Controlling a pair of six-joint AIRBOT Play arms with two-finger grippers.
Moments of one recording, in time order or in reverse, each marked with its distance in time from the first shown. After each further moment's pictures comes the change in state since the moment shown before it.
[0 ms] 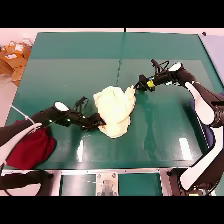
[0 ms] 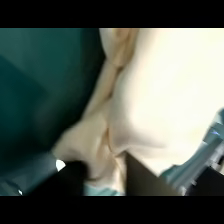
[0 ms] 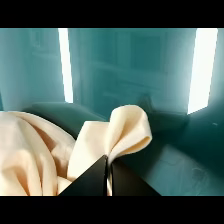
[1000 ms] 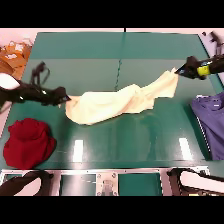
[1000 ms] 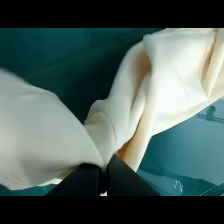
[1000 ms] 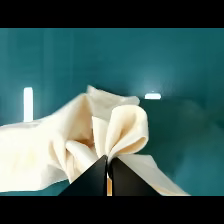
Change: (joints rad) left arm 0.406 0.346 0.347 0.430 -0.372 -0.098; right arm -0.306 0.653 -0.127 -0.171 0.194 0.072
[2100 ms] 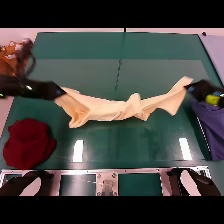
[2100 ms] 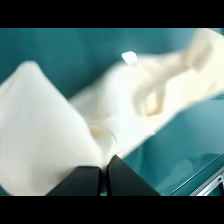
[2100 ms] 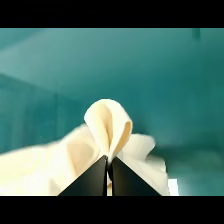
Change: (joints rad) left arm 0.012 0.123 -0.093 -0.097 -0.027 0.226; right arm -0.061 0.531 -0.694 0.156 -0.293 -0.086
